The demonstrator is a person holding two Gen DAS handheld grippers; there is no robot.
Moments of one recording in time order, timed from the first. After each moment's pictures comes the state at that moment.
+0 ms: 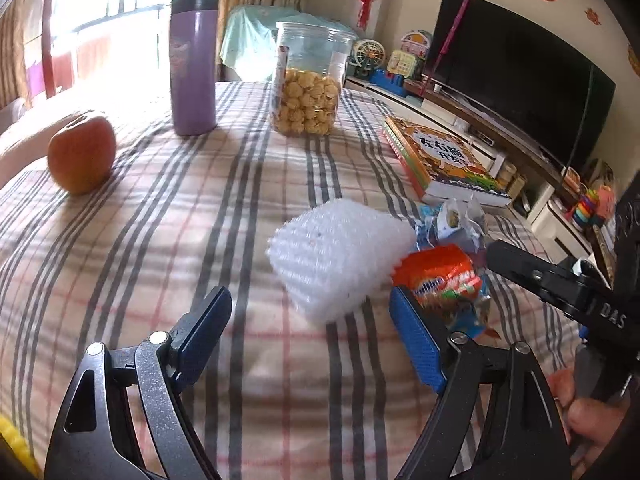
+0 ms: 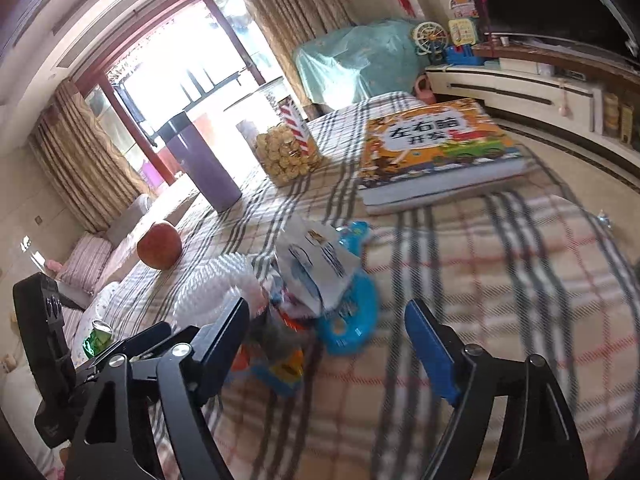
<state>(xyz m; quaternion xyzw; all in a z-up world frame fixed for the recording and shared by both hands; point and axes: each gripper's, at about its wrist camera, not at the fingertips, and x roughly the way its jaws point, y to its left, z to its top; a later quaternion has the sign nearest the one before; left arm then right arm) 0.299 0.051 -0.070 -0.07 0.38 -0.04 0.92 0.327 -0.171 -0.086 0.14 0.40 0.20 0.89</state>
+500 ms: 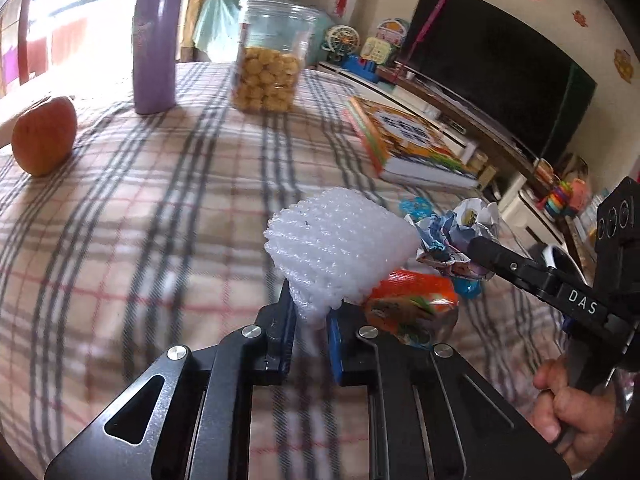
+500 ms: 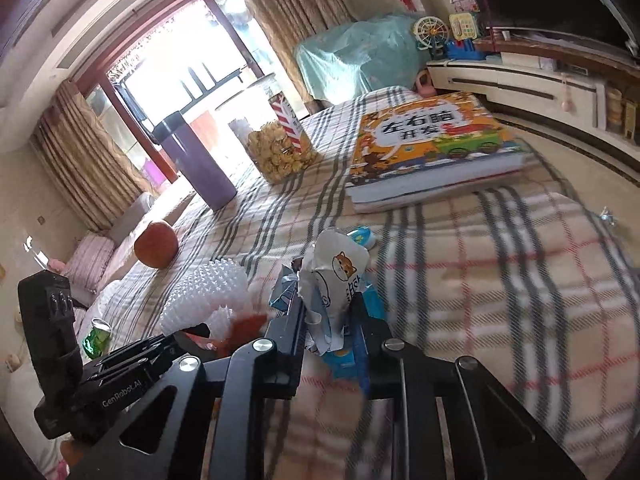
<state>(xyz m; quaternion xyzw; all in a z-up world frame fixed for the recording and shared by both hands) 0.284 0.023 -0.075 -0.09 0.40 -0.10 0.90 0.313 -0.200 -0.088 0.15 0.40 0.20 0.88</state>
